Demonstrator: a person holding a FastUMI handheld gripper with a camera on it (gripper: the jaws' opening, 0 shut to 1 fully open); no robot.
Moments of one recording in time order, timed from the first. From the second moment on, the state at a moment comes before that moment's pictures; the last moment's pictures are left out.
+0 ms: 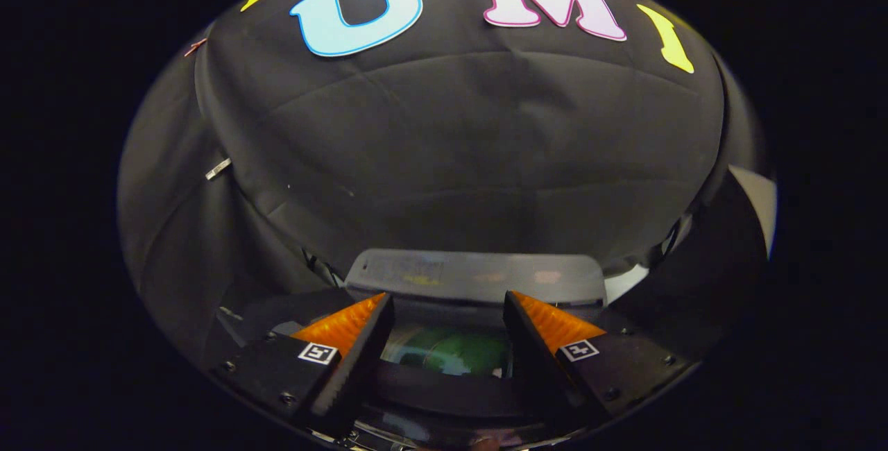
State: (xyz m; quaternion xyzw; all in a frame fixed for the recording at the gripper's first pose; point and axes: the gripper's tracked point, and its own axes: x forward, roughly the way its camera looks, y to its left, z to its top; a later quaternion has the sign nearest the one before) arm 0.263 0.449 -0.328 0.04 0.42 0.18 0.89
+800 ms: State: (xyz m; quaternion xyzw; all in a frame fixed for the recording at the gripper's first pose) arm 0.204 0.433 -0.297 0.01 0.36 0.21 0.91
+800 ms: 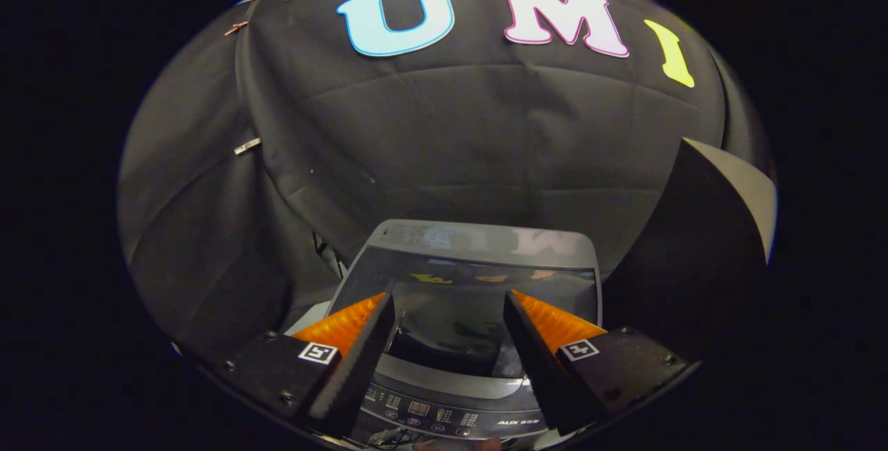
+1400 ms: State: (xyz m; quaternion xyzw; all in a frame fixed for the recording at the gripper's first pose) arm 0.169 0.423 -0.199 0.07 0.19 0.23 0.95
